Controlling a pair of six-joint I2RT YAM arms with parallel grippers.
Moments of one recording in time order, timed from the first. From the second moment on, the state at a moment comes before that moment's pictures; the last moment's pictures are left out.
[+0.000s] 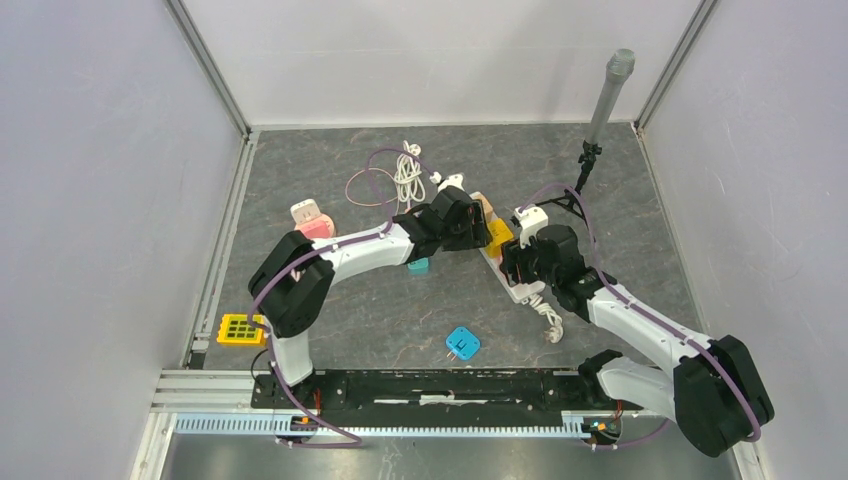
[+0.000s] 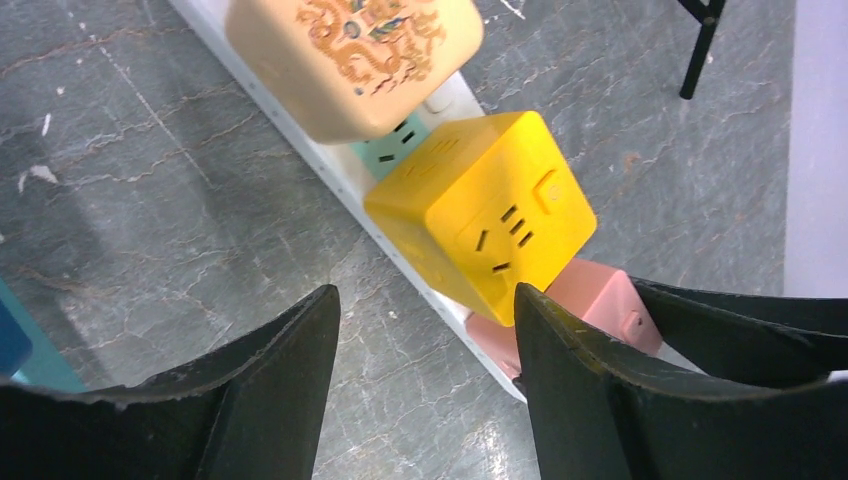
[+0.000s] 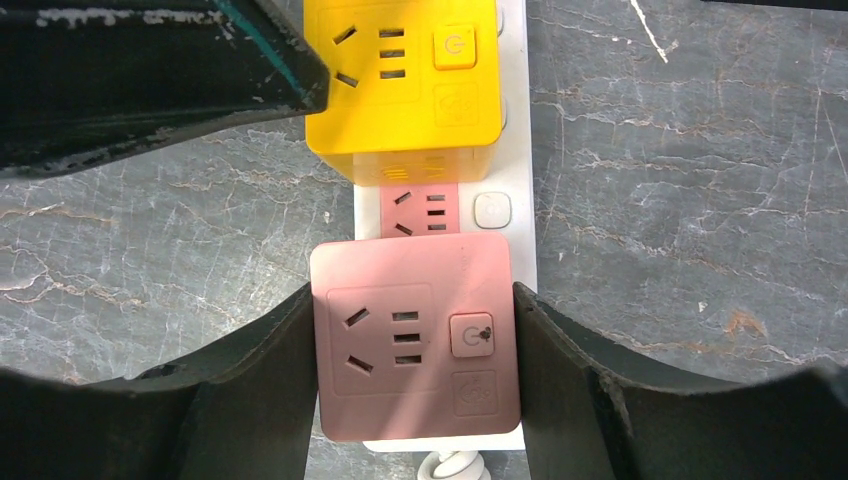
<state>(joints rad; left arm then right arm) -0.85 1.84 1.26 -0.13 -0.10 -0.80 0.49 1.09 0.50 -0.05 0.00 0.05</state>
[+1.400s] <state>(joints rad) -0.85 1.85 1.15 0.12 -0.07 -0.78 0.55 0.98 0.64 -0.21 0.18 0.03</state>
